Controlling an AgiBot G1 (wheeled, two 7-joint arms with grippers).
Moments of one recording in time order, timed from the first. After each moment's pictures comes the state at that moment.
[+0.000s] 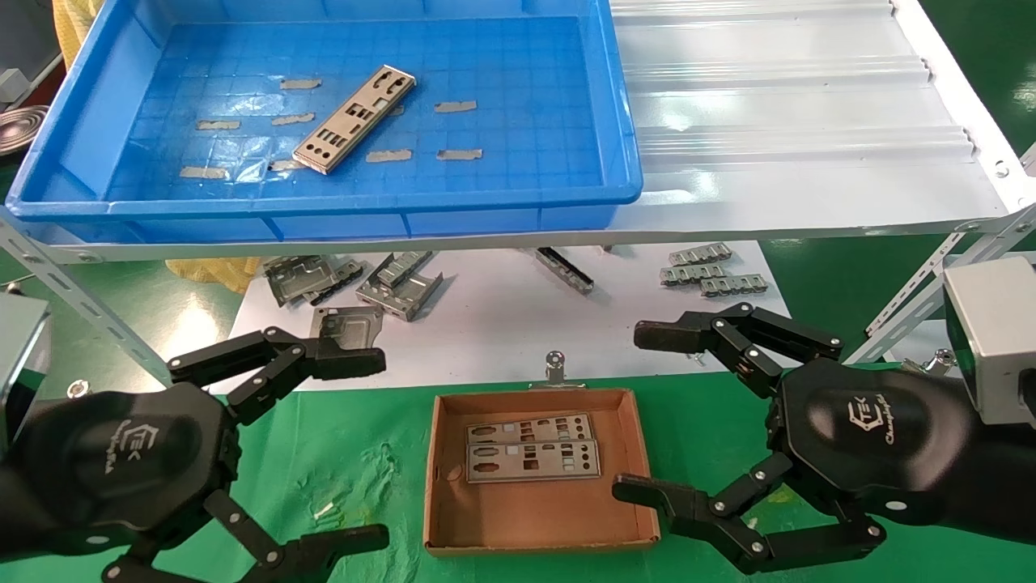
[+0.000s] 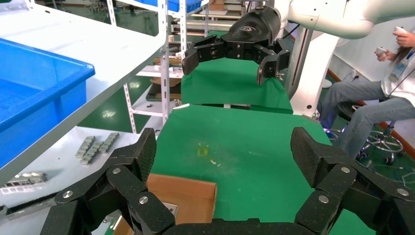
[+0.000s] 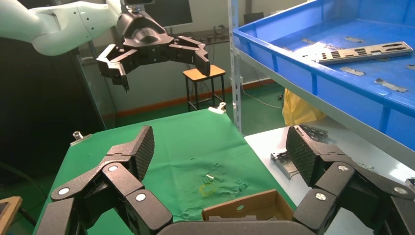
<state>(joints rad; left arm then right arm) -1.07 0.61 0.28 -1.28 0.73 1.49 -0.19 1.09 -0.55 -0.41 1.23 -0.62 -1.42 0.11</state>
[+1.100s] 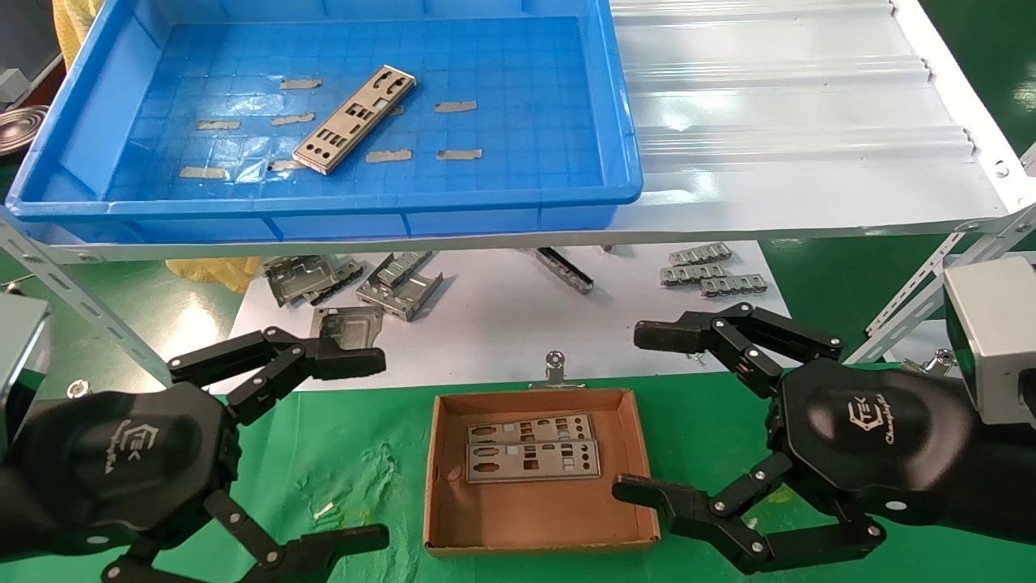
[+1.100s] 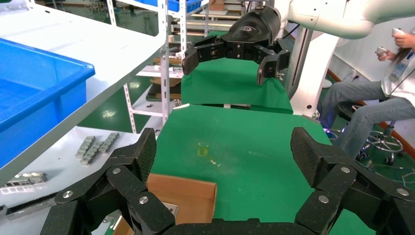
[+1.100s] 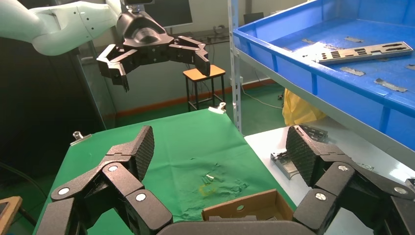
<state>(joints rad) -1.07 0.61 0.28 -1.28 0.73 1.49 -0.19 1.09 -0.55 -0.41 1.23 -0.62 -1.42 0.11</state>
